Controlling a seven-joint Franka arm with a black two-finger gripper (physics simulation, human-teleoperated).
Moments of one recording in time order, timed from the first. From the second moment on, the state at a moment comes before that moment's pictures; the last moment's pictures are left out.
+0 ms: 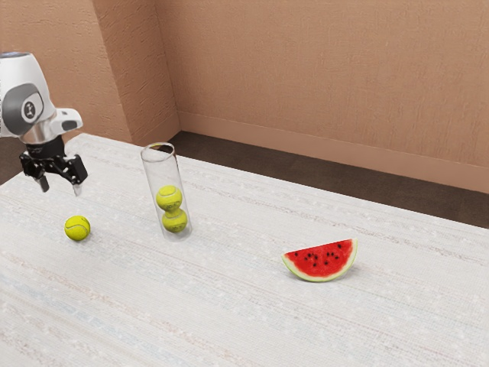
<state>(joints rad) 0.26 0.02 0.18 -2.02 0.03 2.03 0.19</state>
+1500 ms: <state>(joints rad) 0.45 0.48 0.09 -1.83 -0.06 2.25 0.47</state>
